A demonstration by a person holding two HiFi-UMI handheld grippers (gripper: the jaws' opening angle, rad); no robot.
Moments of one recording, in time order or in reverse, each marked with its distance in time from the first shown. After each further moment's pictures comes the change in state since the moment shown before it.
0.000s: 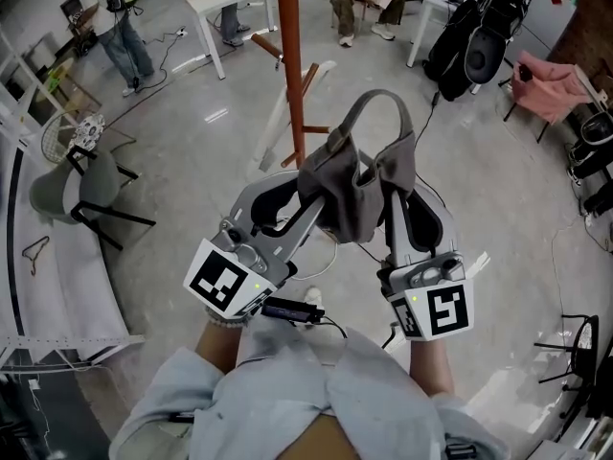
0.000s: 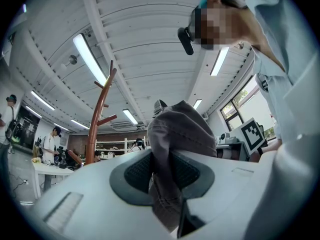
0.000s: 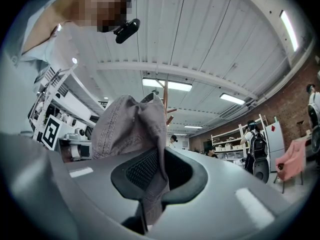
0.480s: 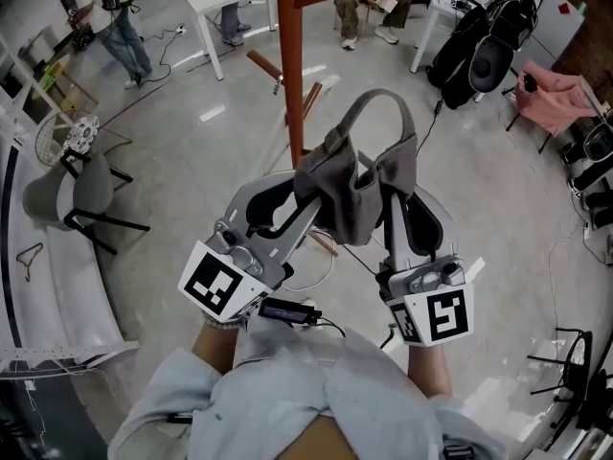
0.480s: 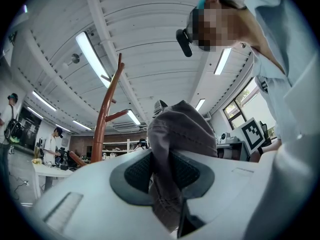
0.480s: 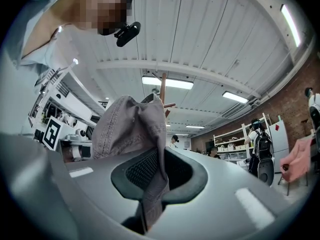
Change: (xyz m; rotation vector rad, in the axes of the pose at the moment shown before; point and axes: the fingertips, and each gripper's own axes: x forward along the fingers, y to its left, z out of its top) left arm 0.039 0.063 -0.017 0.007 -0.019 0.023; right arm 0.069 -0.027 -0.012 -0.005 -0.013 0.027
